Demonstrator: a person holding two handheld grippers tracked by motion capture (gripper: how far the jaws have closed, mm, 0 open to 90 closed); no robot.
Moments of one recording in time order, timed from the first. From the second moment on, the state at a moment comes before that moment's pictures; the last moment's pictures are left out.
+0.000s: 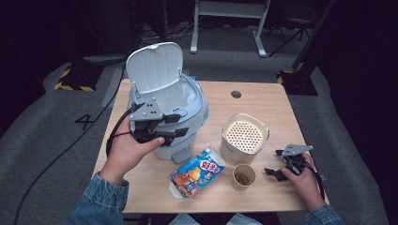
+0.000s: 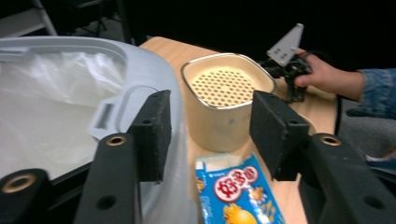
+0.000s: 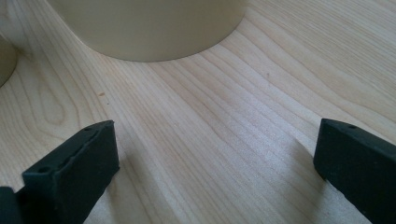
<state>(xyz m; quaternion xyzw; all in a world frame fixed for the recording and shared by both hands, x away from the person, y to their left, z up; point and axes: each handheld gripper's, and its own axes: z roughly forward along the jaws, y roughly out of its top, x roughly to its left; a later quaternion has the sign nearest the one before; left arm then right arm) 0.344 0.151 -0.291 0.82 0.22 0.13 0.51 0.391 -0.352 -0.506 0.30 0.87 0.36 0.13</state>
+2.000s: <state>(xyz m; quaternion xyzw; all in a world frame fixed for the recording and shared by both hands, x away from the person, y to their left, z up) 0.330 0.119 -0.486 0.88 0.27 -0.03 0.38 0.391 -0.352 -0.506 0.30 0.87 0.36 0.13</state>
